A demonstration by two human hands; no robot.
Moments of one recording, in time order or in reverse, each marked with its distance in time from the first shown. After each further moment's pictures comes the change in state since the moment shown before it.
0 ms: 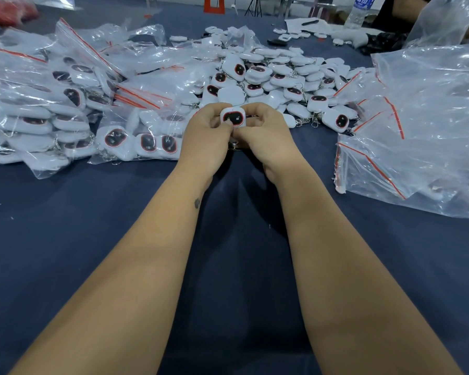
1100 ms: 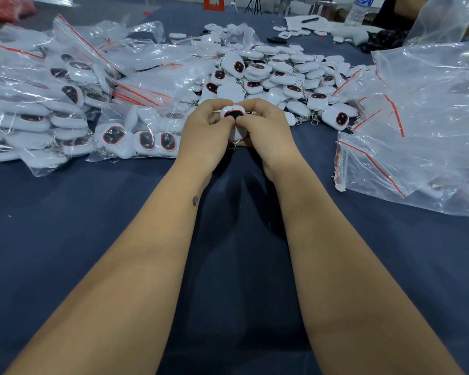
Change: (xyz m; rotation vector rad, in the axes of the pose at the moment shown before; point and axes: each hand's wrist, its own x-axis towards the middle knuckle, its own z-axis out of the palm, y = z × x) left_hand -0.002 0.003 -0.001 -0.032 0.009 -0.016; right_hand 0.001 -0.004 0.003 -0.039 0.047 0.008
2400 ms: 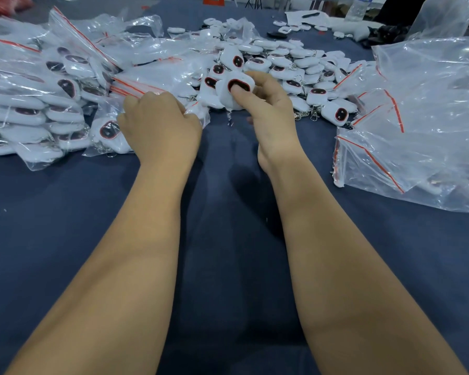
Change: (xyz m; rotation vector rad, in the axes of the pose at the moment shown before) left_hand 0.004 0.007 -0.037 1.095 0.403 0.151; right_hand -0.003 -0.007 0.000 0.193 0.061 -0.164
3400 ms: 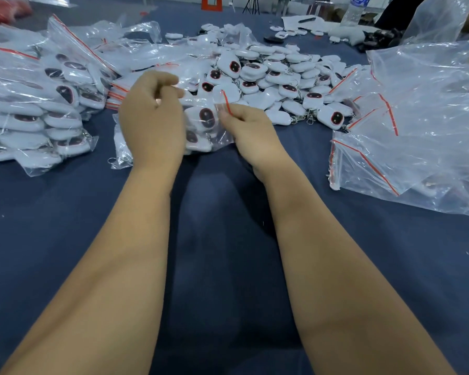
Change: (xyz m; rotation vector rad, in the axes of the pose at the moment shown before) left_hand 0.000 0.006 -0.009 -0.832 0.115 -0.076; right_hand 0.000 0.016 0.004 -0.361 -0.169 0.076
